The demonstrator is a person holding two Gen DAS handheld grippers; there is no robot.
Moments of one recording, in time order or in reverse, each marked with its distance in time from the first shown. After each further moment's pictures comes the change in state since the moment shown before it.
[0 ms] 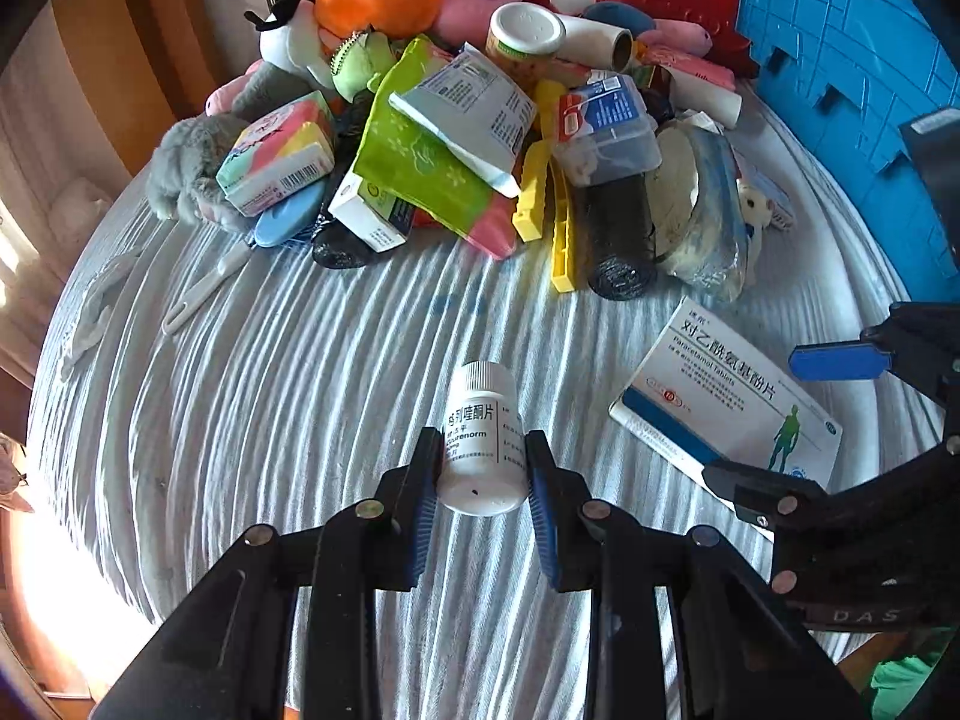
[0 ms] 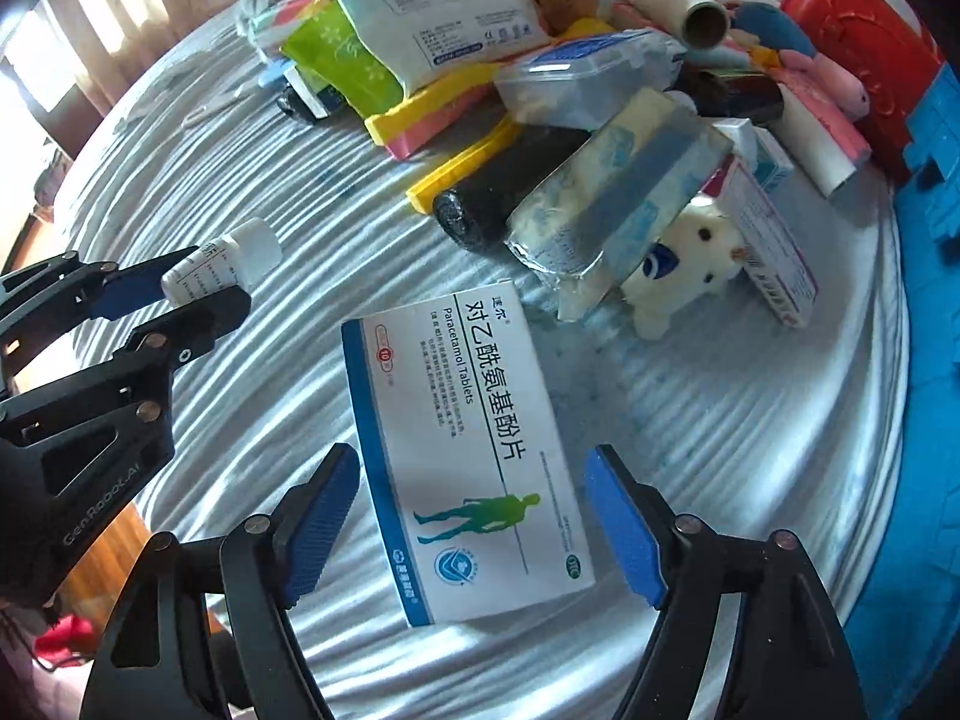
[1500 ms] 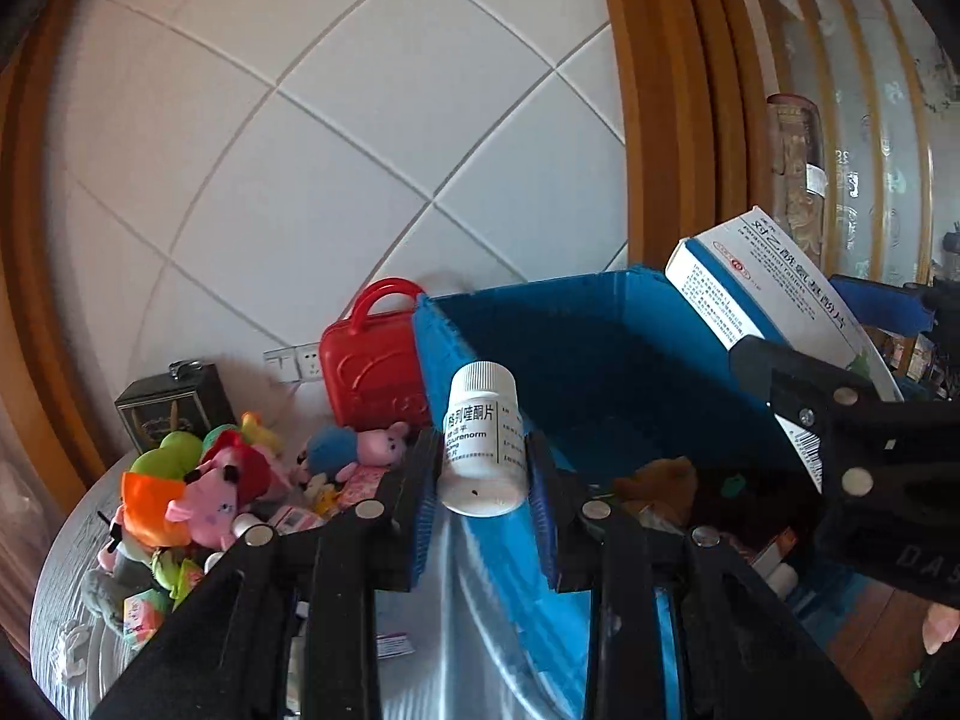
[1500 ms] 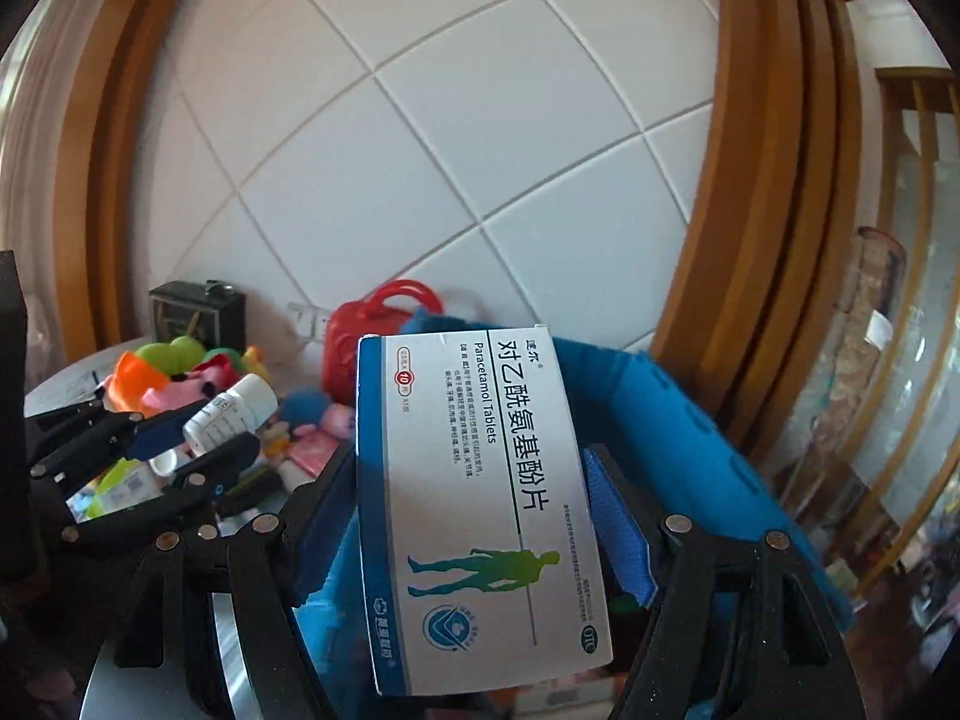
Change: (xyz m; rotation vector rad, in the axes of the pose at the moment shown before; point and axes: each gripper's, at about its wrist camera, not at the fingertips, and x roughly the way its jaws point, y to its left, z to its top) left arm -0.277 -0.282 0.156 0.246 -0.669 -0.258; right arm -0.378 -0.205 -0.122 0.378 -0.792 -0.610
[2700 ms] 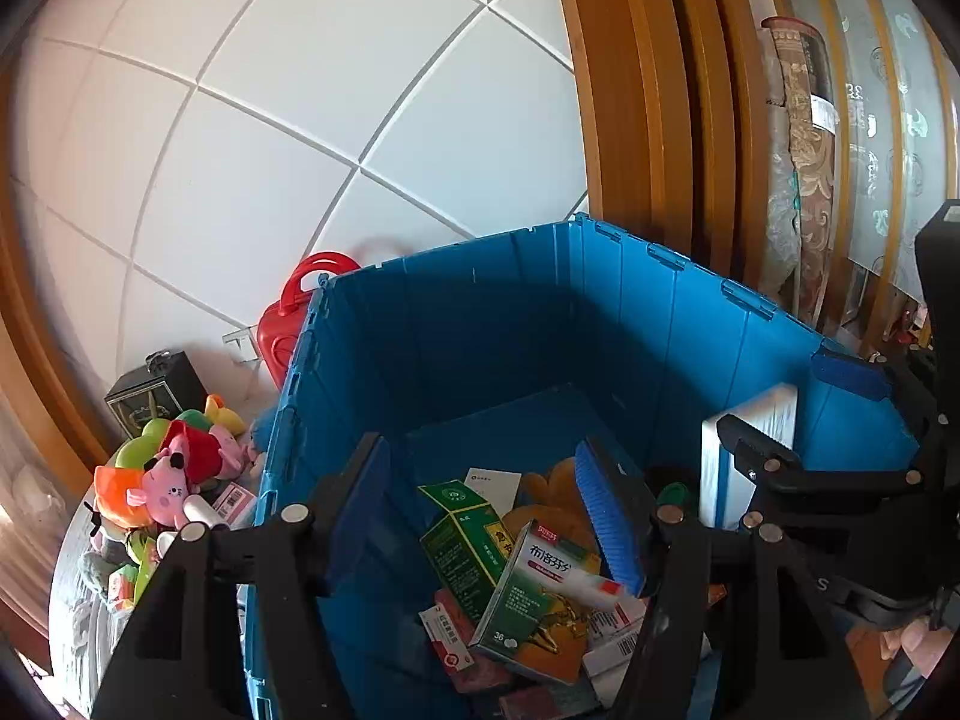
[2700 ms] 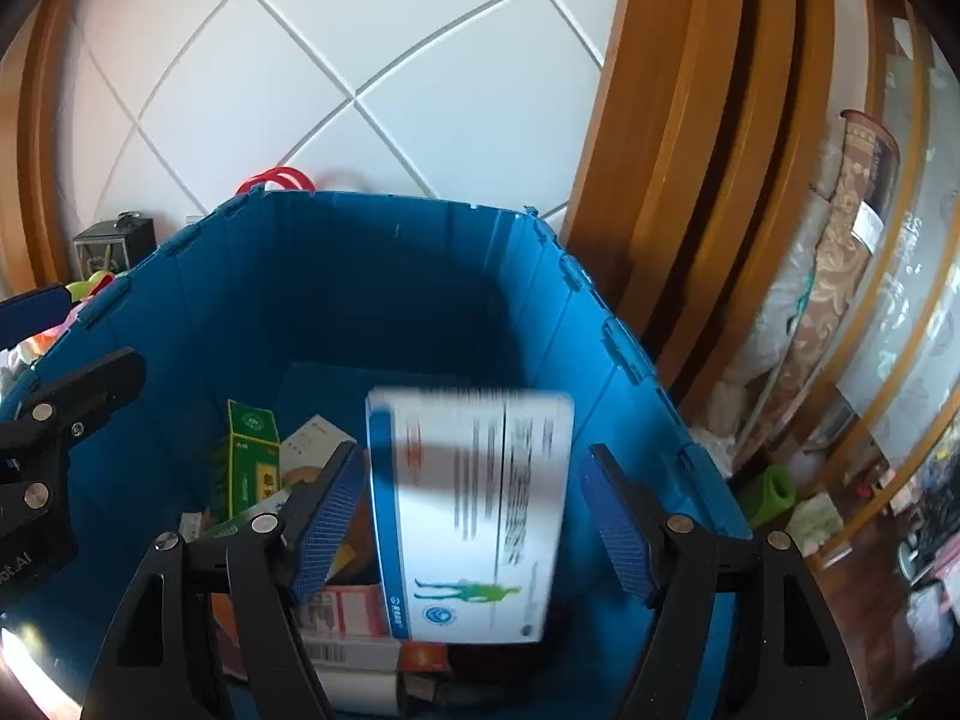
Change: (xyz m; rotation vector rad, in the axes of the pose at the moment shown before) left arm 0.056 -0.153 0.030 0.039 0.152 0.087; right arm 0.088 -0.183 -0.084 0.054 0.229 -0.009
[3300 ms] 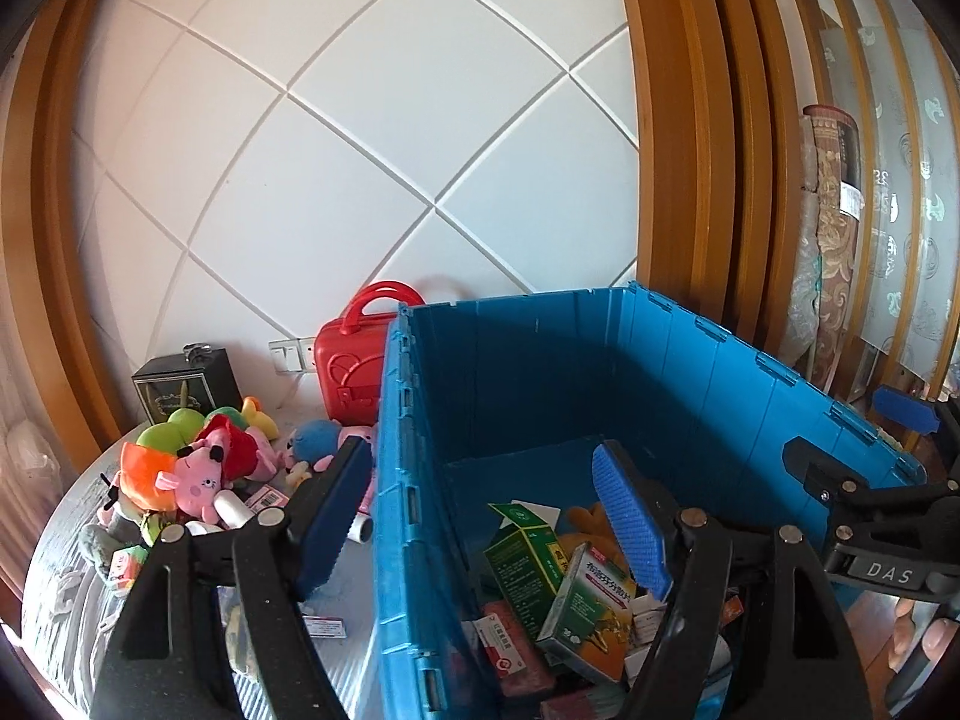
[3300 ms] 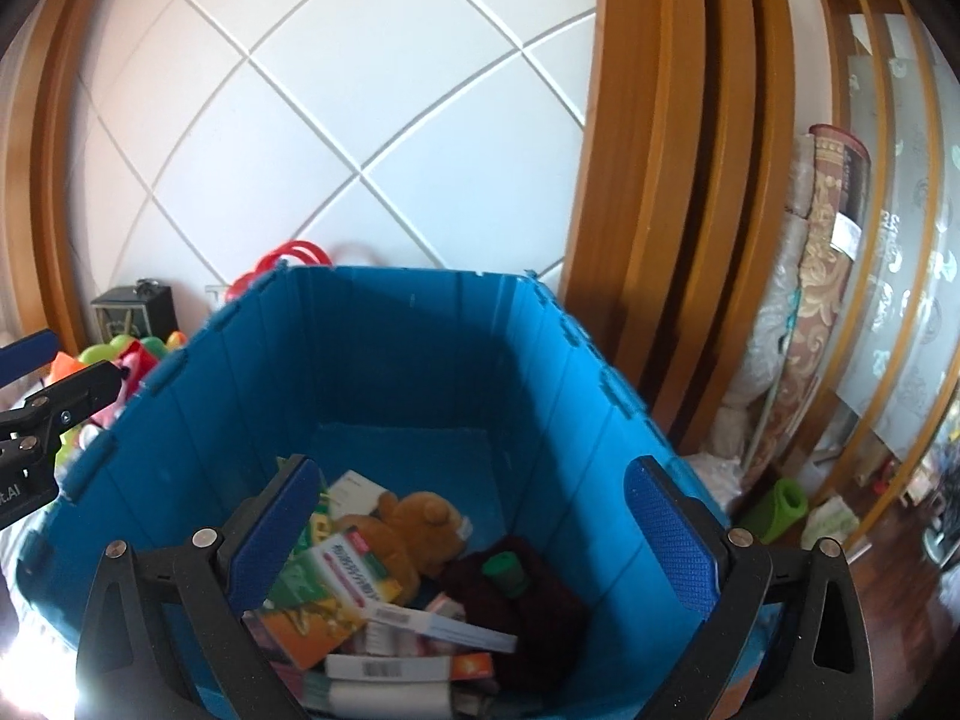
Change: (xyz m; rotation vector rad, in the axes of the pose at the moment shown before) left arm -0.050 0.081 -0.018 -0.134 -0.139 0.038; right arm -0.057 0.016 0.002 0.070 -0.147 0.029
